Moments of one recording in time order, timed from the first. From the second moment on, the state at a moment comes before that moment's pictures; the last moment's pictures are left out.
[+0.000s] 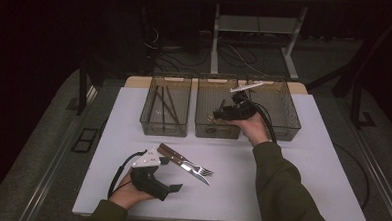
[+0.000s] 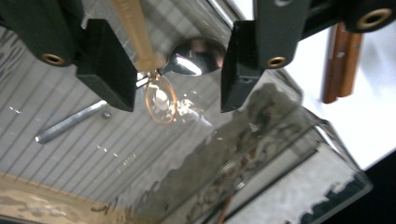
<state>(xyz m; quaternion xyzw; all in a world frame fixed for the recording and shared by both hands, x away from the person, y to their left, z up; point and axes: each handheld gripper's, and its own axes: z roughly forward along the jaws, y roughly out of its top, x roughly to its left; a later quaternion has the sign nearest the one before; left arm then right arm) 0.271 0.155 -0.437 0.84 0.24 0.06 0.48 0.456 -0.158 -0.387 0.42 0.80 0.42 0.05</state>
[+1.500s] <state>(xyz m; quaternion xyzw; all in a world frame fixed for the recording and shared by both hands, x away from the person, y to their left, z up) 0.271 0.157 -0.437 0.83 0.26 0.06 0.48 0.322 -0.250 -0.418 0.38 0.79 0.46 0.14</state>
